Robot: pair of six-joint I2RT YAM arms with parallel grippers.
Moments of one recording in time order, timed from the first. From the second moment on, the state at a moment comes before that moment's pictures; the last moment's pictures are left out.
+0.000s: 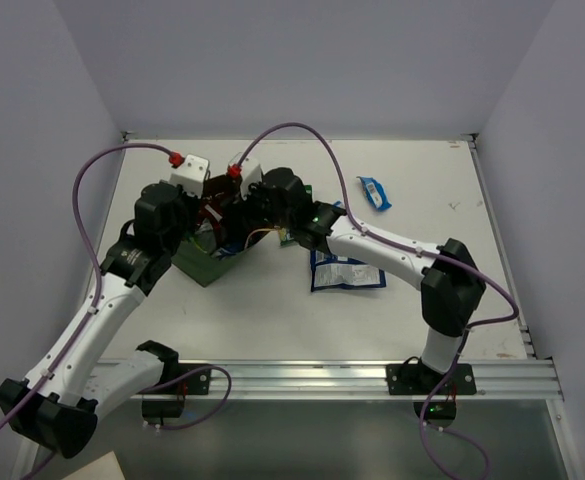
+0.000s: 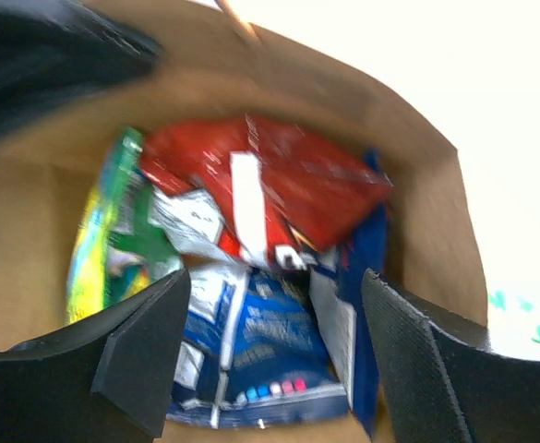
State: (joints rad) left arm -0.39 0.96 0.98 -0.36 -0.29 0.17; right arm 0.92 1.80 1.49 -0.03 -0.08 0.03
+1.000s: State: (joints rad) left arm -0.39 1.01 1.04 -0.40 -0.28 0.08; right arm 0.93 2.02 1.63 0.03 -0.25 -0.01
